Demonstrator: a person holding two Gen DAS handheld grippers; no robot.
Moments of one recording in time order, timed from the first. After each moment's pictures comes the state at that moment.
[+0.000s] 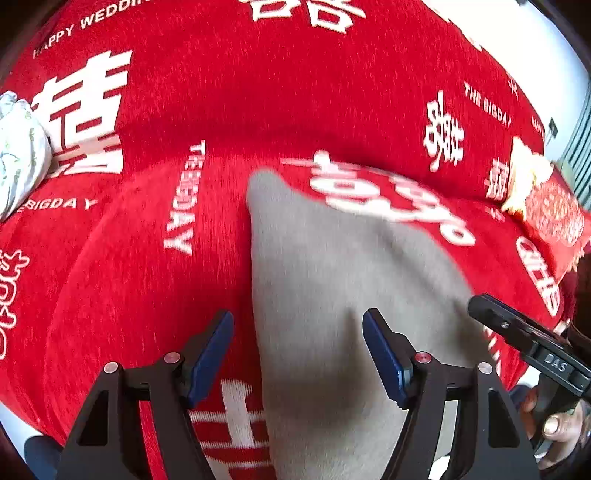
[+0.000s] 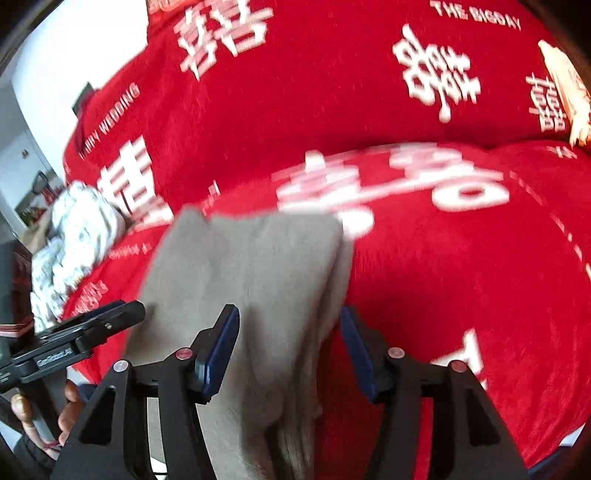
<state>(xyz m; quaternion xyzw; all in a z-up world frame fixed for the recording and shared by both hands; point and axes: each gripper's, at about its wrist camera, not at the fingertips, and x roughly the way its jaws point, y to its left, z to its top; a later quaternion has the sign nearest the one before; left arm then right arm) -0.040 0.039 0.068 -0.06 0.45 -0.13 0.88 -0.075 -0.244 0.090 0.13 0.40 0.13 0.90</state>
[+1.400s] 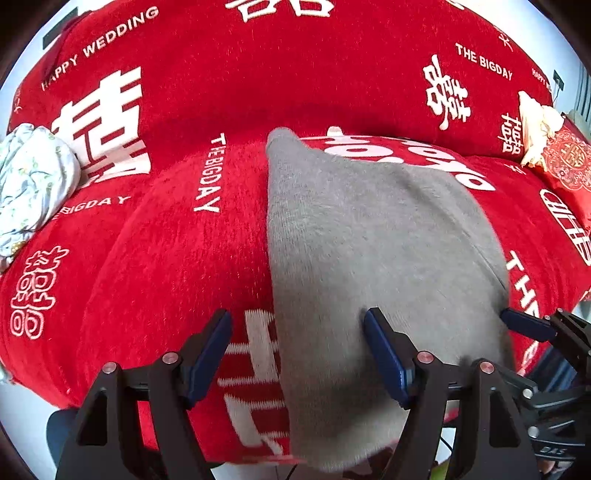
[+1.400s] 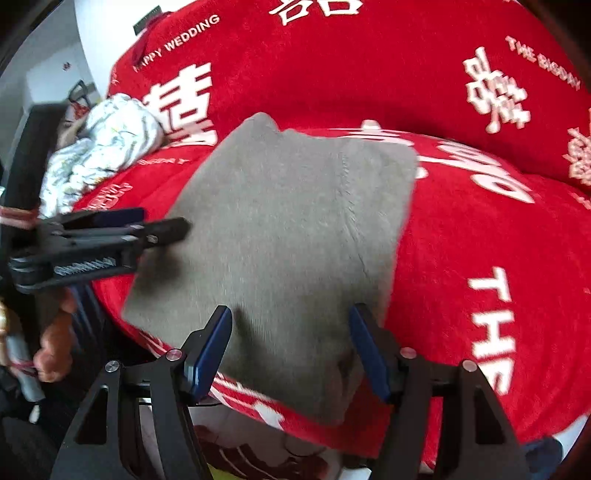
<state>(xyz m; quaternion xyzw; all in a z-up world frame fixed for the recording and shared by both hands) -0.108 0.033 0.051 0.04 0.45 -0.08 0.89 -0.162 -0.191 0.066 -0.02 0.44 0.17 0.88</state>
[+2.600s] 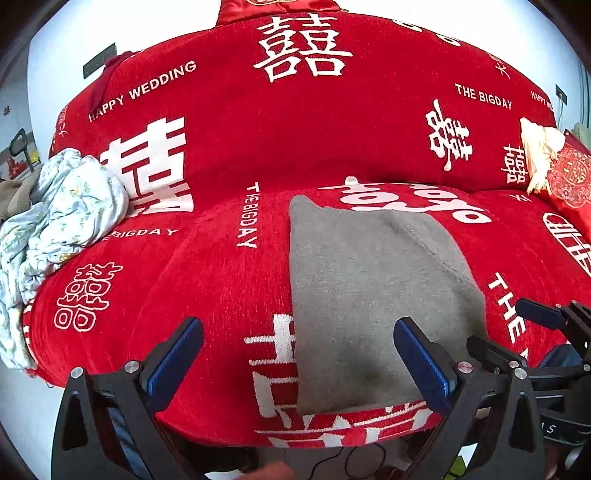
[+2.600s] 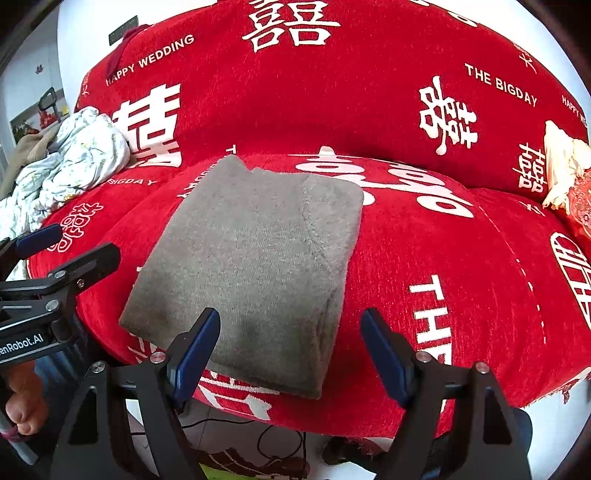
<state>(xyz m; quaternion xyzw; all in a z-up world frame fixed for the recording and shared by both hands) -0.169 0.032 0.099 0.05 0.37 -0.03 0.93 -0.184 -0.187 0.109 -0.03 0.41 0.10 0.90</state>
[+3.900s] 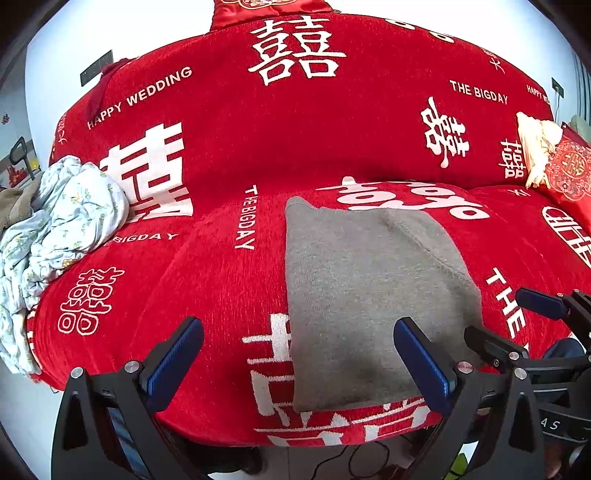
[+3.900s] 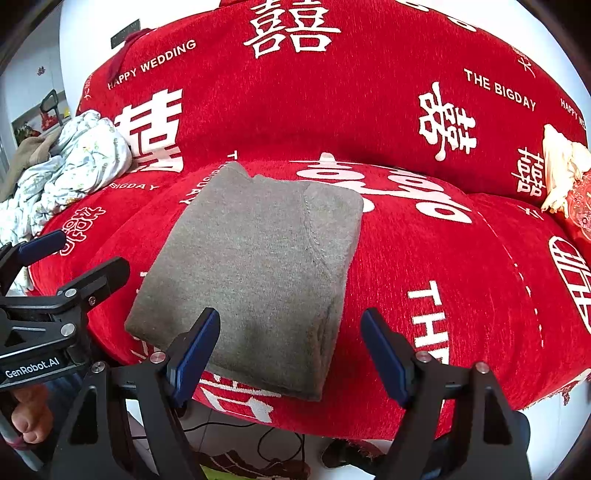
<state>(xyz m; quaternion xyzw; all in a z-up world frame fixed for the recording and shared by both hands) -0.174 0.024 0.101 0.06 0.36 -0.02 0.93 -0.187 -0.185 0.115 -0.03 0.41 0.09 0.91</state>
